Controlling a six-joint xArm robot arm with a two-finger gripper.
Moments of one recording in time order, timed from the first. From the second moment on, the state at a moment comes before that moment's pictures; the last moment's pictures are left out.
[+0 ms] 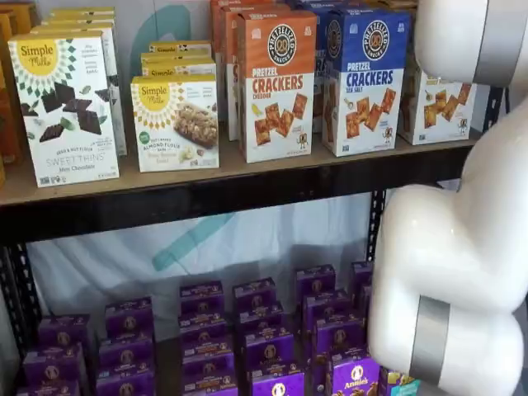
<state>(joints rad) -0.70 -0.17 -1.71 0.44 1.58 -2.16</state>
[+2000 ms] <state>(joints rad) -0.65 -0.07 -1.84 0.24 1.75 -2.15</state>
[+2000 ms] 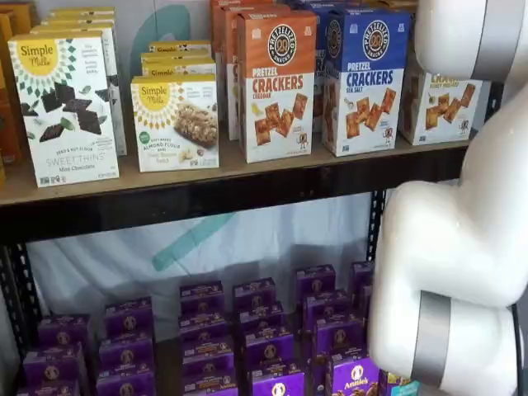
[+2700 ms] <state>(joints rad) -0.66 -0.08 -1.84 0.25 1.75 -2.15</state>
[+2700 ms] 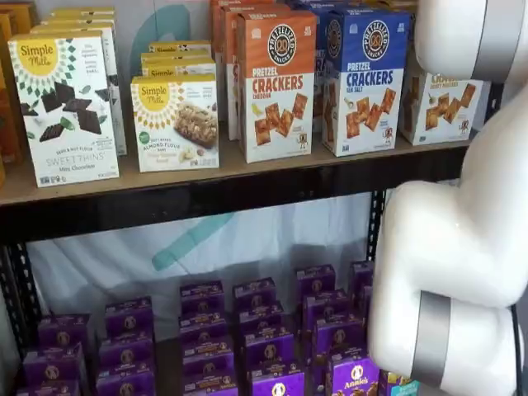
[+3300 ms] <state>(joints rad) -0.67 -0.14 -1.82 0.23 1.78 -2.16</state>
